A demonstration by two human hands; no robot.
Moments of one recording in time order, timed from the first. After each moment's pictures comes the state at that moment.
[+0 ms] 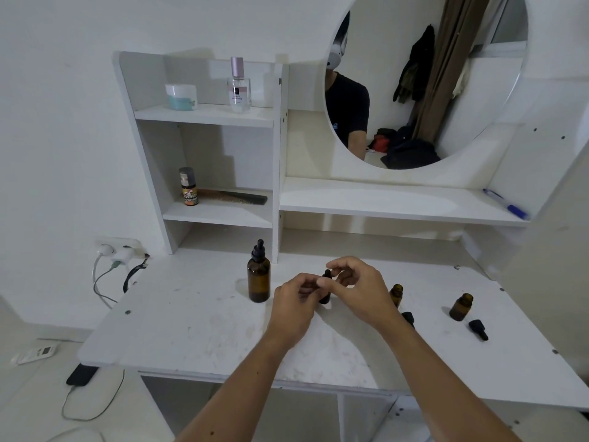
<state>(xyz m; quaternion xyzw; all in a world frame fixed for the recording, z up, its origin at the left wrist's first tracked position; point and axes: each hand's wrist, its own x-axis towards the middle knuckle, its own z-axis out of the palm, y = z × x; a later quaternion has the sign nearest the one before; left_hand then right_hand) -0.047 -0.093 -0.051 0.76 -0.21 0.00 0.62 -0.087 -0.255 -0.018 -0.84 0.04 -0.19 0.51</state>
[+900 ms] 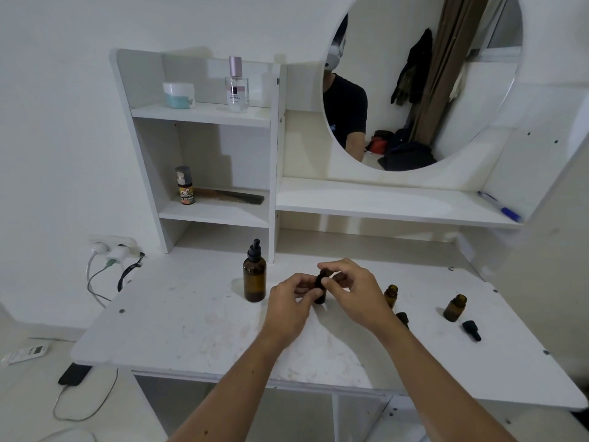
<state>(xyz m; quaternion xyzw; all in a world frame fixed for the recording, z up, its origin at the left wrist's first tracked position) -0.042 -0.095 -0.056 0.76 -0.20 0.00 0.62 -0.089 -0.258 -0.021 -0.87 0.00 -0.19 0.45</state>
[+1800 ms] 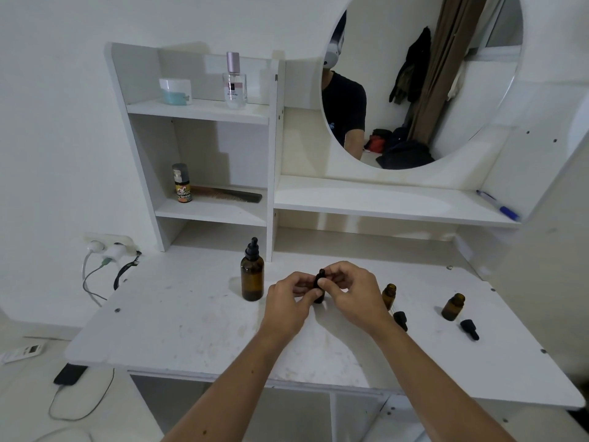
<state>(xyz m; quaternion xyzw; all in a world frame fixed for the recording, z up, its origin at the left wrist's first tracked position) -0.040 -0.097 -0.058 0.78 -0.19 0.01 0.60 -0.085 -0.258 -0.030 -0.87 0.05 -0.21 0.45</state>
